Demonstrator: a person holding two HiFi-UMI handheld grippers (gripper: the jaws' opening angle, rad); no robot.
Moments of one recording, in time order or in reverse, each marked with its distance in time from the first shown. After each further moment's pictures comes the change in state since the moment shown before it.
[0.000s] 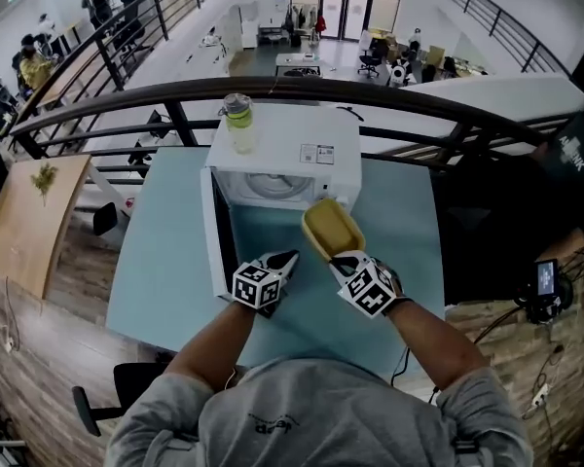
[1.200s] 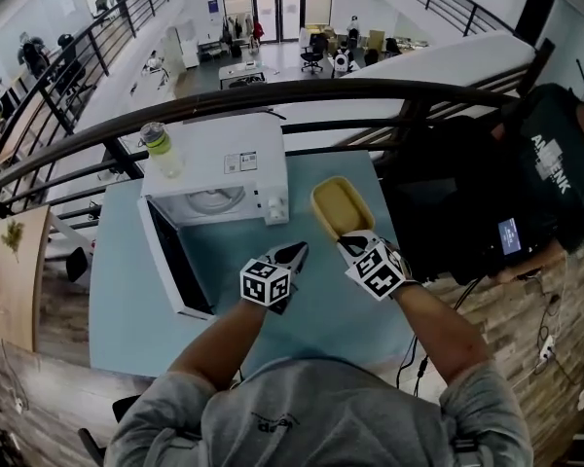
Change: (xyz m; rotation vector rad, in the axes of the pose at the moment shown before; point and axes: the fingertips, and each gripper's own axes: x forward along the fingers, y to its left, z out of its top) left arm 0.117 -0.131 0.037 0.047 -0.022 -0.182; right arm -0.114 -0.105 -0.086 0.135 0.017 -0.248
